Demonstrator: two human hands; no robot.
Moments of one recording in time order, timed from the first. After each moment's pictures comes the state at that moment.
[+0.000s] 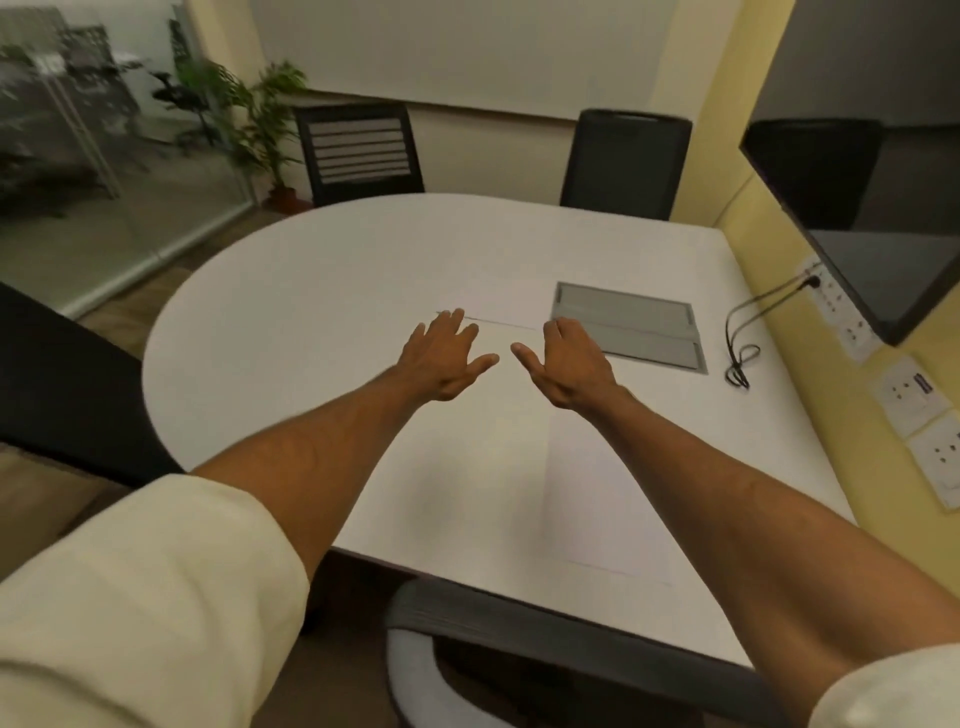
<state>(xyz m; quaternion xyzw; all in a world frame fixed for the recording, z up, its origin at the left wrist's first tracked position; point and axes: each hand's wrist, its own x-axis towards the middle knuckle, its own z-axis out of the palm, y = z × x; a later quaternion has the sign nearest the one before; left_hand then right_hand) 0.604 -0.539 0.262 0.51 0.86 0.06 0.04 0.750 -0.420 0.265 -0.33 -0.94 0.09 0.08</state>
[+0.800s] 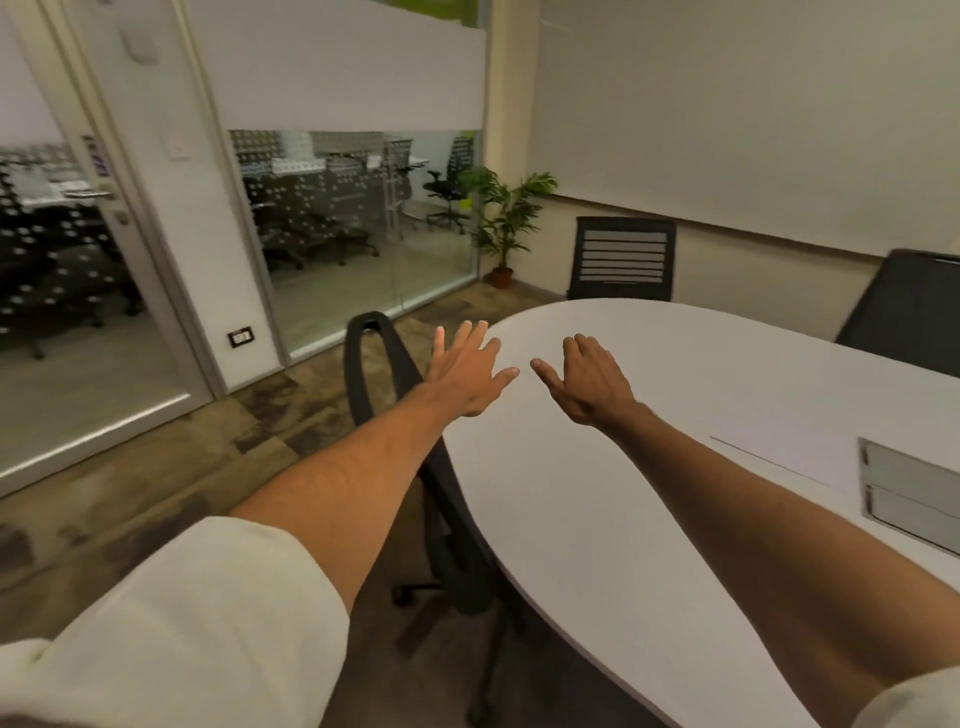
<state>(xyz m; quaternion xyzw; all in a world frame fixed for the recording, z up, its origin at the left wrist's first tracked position) 0.294 -0.877 0.336 0.33 0.94 0.05 -0.08 0.366 -0.713 0.328 -0.15 -0.98 0.07 0.13</state>
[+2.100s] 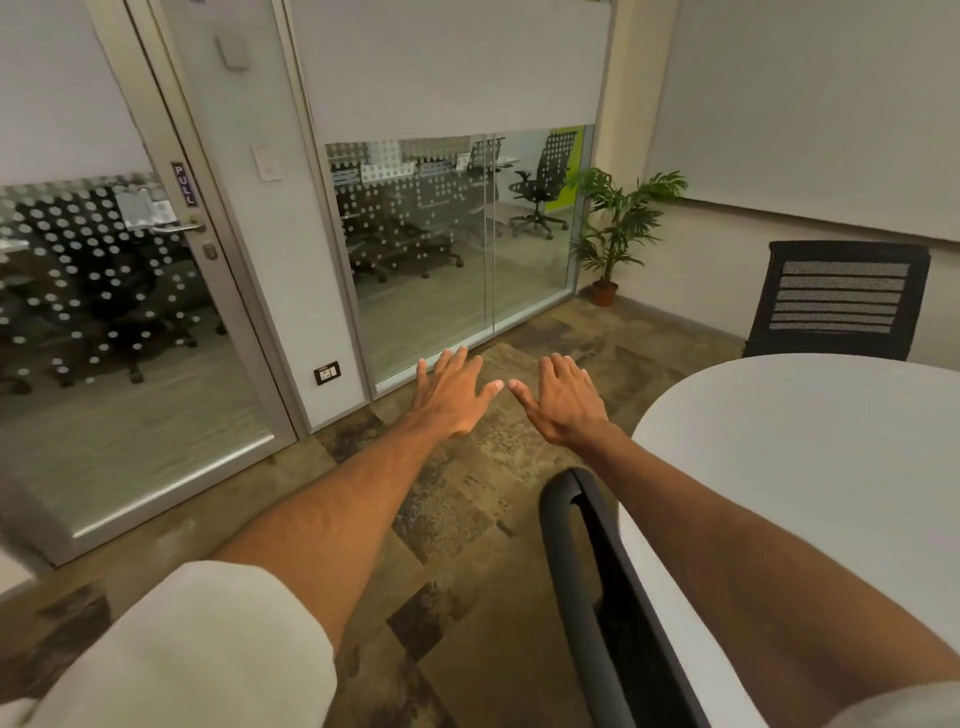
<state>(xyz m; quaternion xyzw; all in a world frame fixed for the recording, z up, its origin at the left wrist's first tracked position) -0.204 -1.030 0.294 0.21 0.97 0.10 -0.04 -0.146 -0.873 0.292 -0.06 -0.99 0.09 0.10</state>
